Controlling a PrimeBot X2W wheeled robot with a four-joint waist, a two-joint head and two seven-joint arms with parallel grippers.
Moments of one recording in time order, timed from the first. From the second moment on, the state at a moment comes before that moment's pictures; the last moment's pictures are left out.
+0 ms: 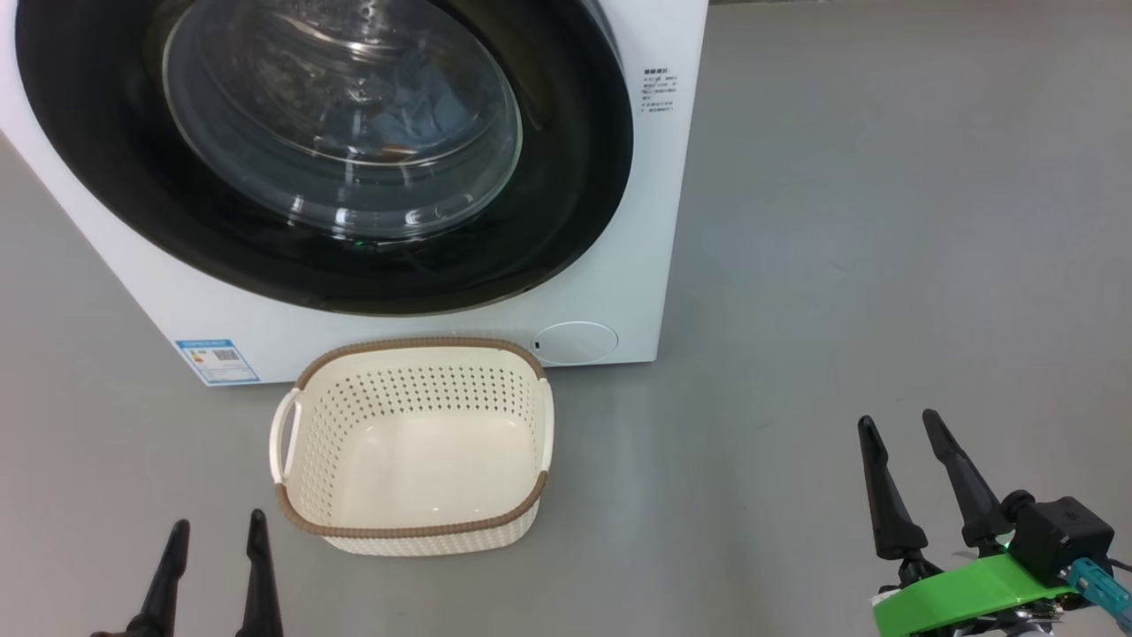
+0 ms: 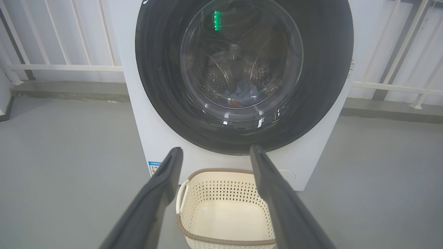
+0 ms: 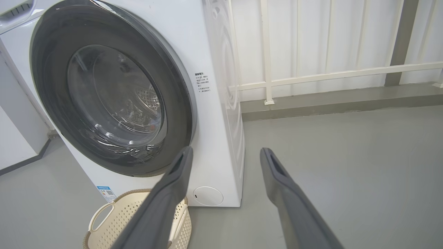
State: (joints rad) left arm 0.13 0.04 0.06 0.01 -0.19 0.00 -0.26; right arm -0.03 -0.06 -0.03 0.11 0.25 0.14 -0.26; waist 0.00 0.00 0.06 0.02
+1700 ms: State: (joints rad) left arm 0.13 0.02 0.04 0.09 -0.36 -0.04 -0.21; right arm -0.02 -0.06 -0.03 0.18 0.39 0.14 -0.22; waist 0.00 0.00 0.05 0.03
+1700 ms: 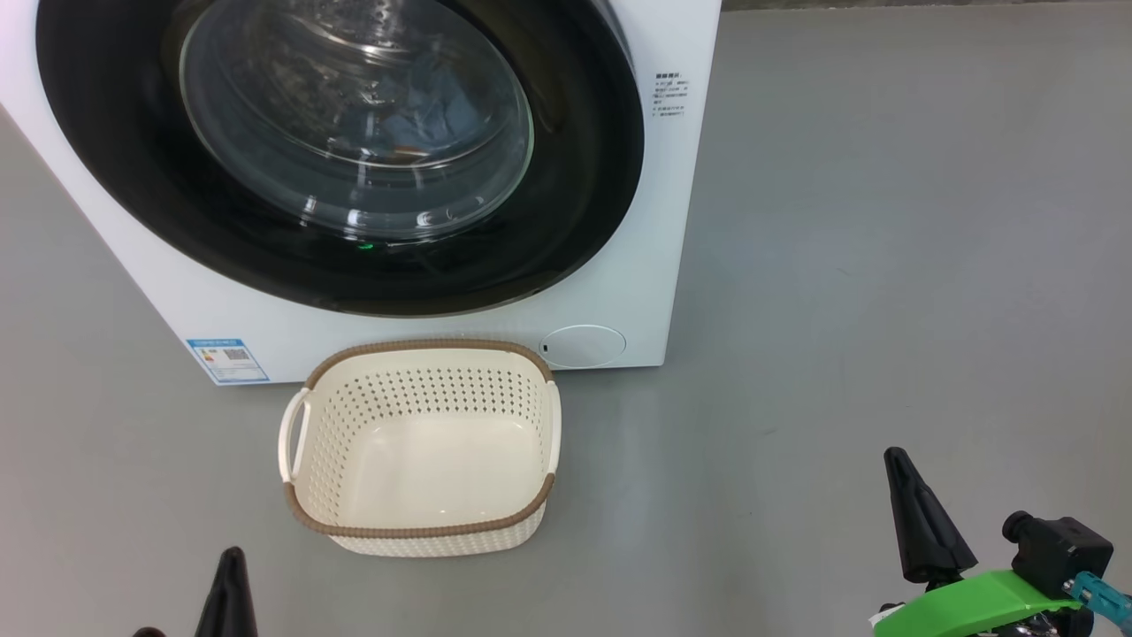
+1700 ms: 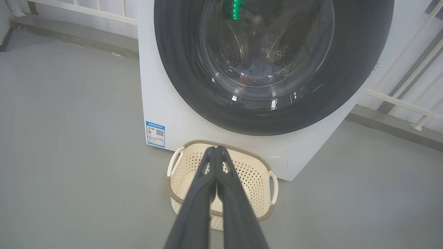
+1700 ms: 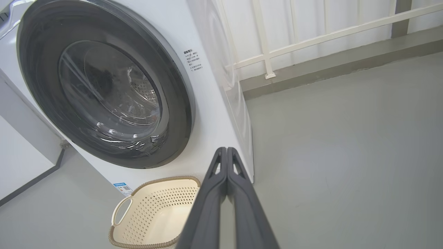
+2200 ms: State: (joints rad) left arm 0.11 0.02 0.04 0.12 -0.53 -0.06 -0.17; right arm -0.02 -0.06 -0.04 0.19 0.57 0.14 -0.18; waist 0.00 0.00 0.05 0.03
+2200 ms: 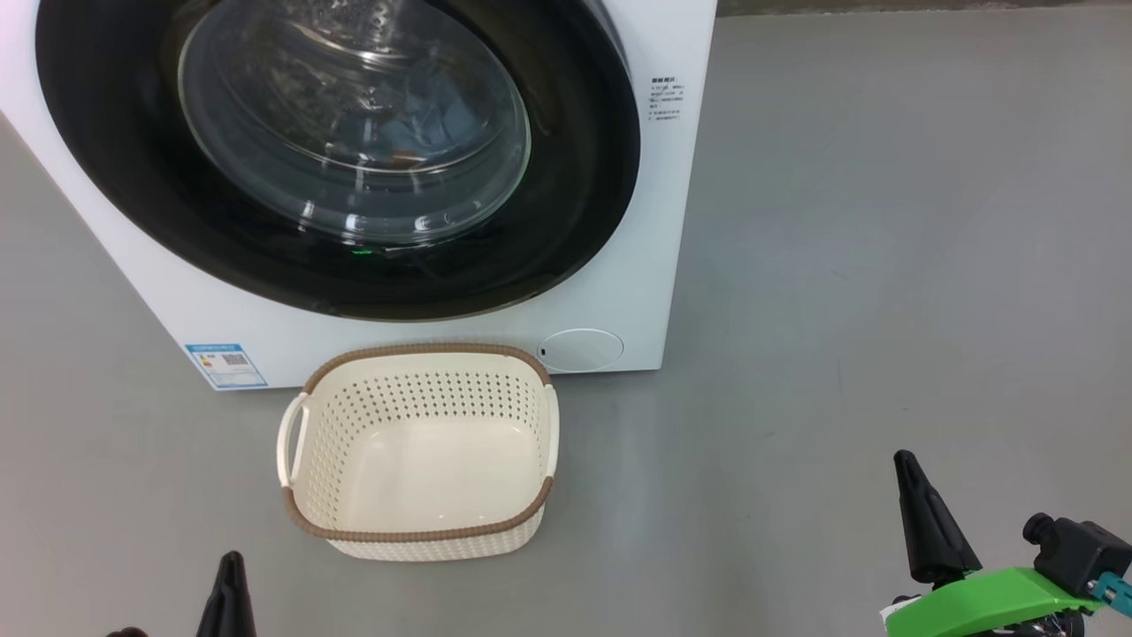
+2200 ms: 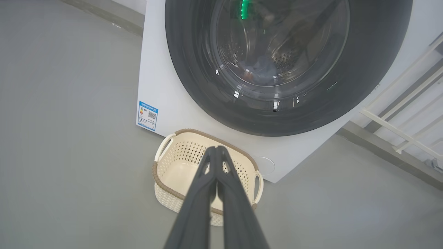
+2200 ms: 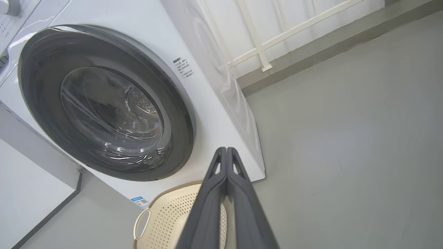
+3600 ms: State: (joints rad) left arm 0.04 0.02 0.06 0.18 -0.98 -0.08 -0.05; right arm -0.03 -0.06 -0.07 0.22 1.01 0.14 -0.06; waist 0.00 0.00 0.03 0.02
